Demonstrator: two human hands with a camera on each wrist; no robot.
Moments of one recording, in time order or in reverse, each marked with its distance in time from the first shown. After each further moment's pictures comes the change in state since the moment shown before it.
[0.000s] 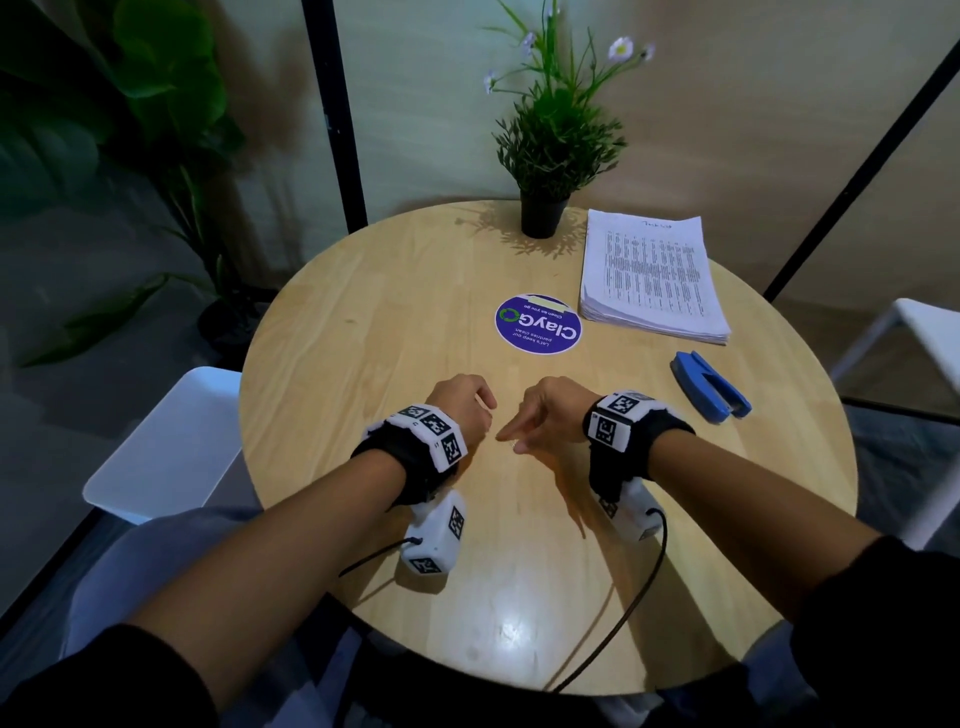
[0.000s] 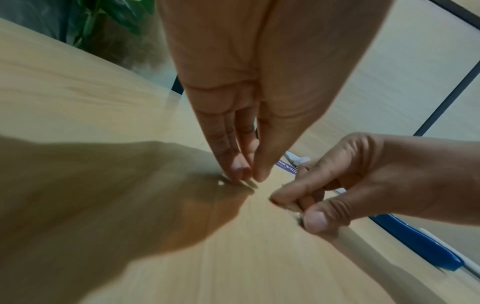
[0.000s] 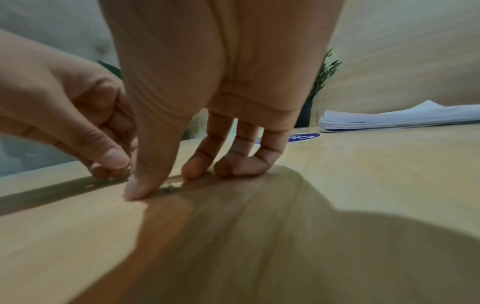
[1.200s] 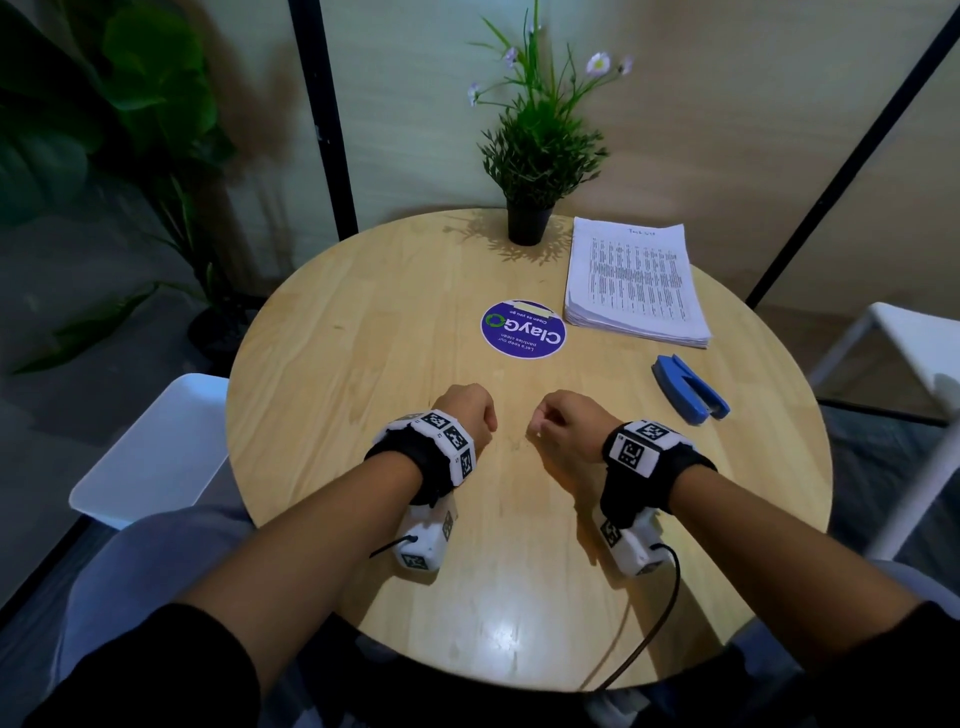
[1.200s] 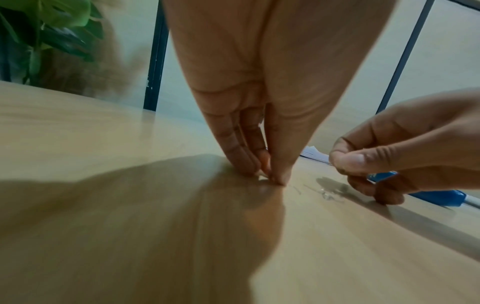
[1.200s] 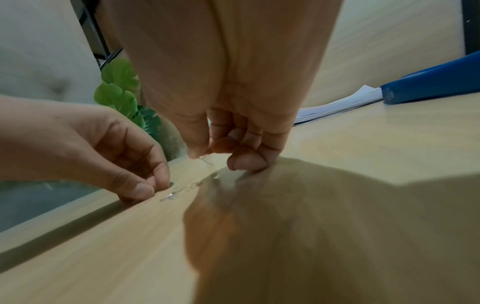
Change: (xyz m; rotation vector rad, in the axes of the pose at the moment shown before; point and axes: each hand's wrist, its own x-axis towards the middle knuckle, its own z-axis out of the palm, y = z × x) left_hand 0.006 0.015 0.016 0.274 -0.069 0.058; right_hand -0.023 0.026 0.012 0.111 0.286 0.210
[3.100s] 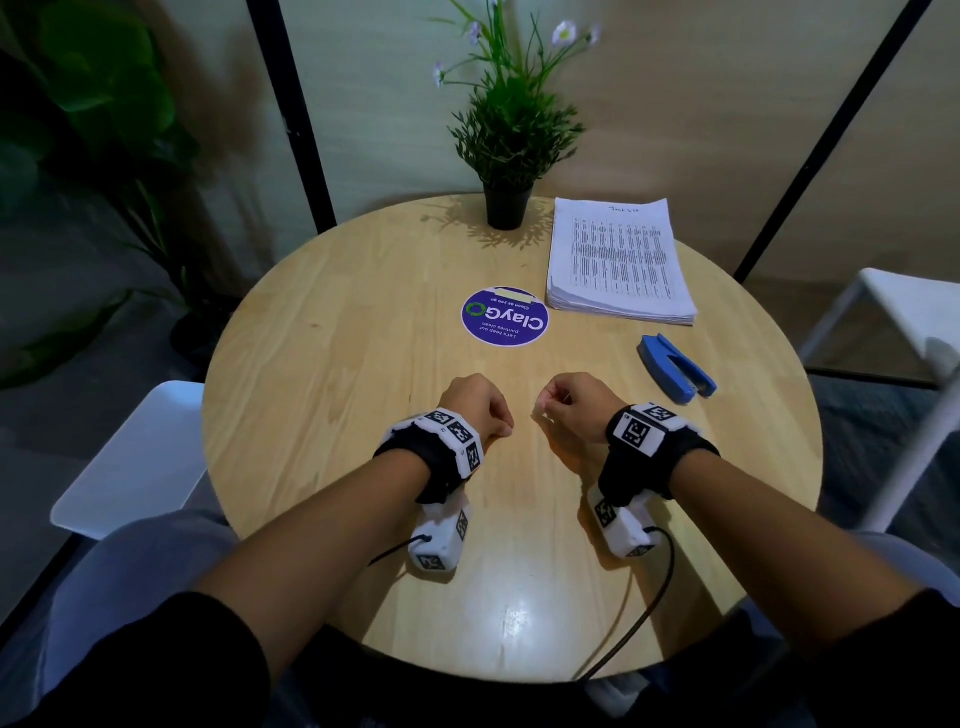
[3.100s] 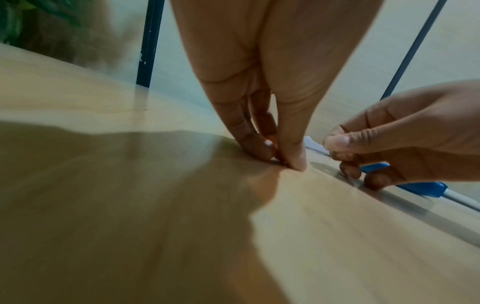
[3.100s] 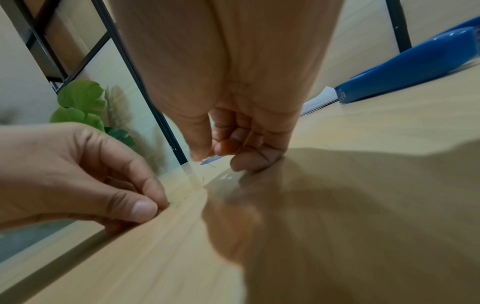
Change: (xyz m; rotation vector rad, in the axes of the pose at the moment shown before) left_hand 0.006 0.024 0.012 -0.116 0.006 0.062; right_hand -0.001 0.020 -0.013 0.080 0.068 0.057
